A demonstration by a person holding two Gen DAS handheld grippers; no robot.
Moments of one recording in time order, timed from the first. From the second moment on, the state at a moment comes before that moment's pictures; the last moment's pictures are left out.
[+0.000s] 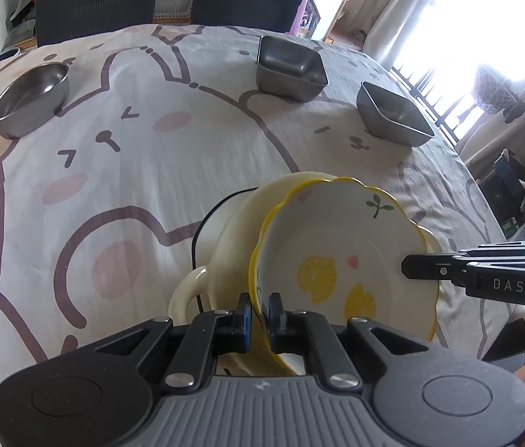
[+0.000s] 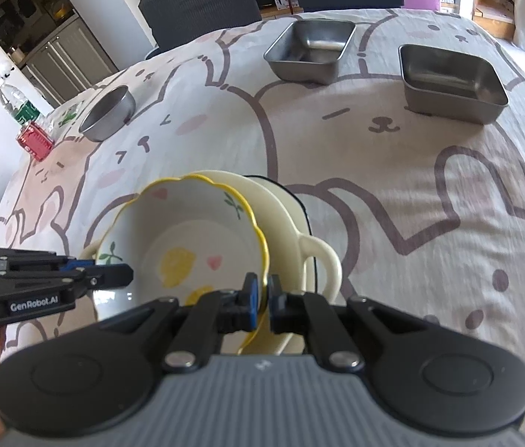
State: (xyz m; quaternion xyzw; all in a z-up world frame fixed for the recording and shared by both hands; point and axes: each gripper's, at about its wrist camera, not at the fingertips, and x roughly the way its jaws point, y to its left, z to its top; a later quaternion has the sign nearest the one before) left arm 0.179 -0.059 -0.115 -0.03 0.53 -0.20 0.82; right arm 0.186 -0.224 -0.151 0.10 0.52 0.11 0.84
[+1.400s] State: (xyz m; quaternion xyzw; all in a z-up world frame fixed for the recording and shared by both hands) left arm 0.181 -0.052 -0.112 -0.04 0.54 -0.20 0.82; right arm 0.190 -0.232 -0.145 0.13 0.51 0.12 0.84
